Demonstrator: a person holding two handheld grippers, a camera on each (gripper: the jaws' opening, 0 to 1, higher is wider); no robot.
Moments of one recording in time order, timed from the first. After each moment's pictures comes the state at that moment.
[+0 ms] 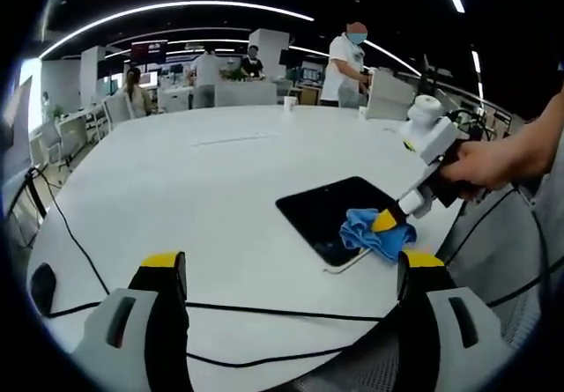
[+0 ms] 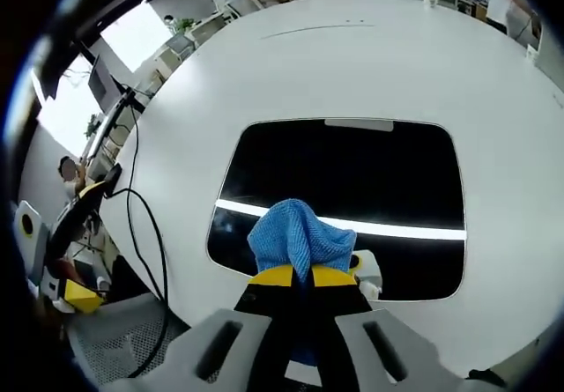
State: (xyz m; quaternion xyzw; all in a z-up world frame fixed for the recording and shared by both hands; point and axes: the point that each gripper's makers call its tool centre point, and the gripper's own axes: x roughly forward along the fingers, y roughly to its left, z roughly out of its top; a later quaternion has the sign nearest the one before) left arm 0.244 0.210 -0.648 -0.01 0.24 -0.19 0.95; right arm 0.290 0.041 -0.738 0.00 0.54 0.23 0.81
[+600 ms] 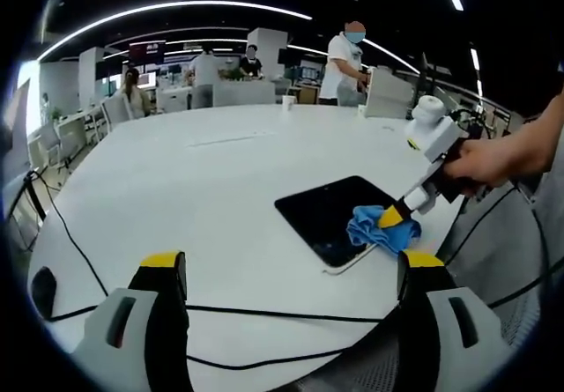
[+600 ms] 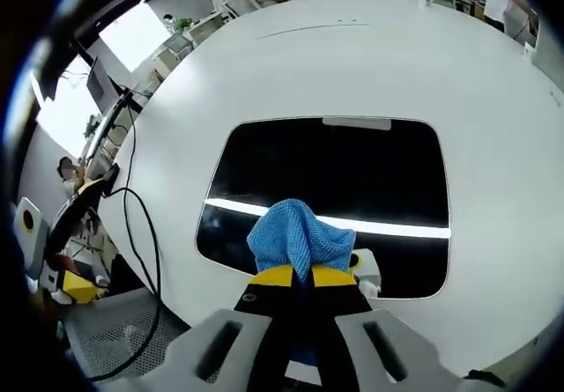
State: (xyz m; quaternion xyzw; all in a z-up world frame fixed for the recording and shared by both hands) left arm 0.245 0.208 -0.648 -0.01 0.24 -0.19 0.95; right arm 0.292 0.025 -0.738 0.00 0.55 0.23 0.80
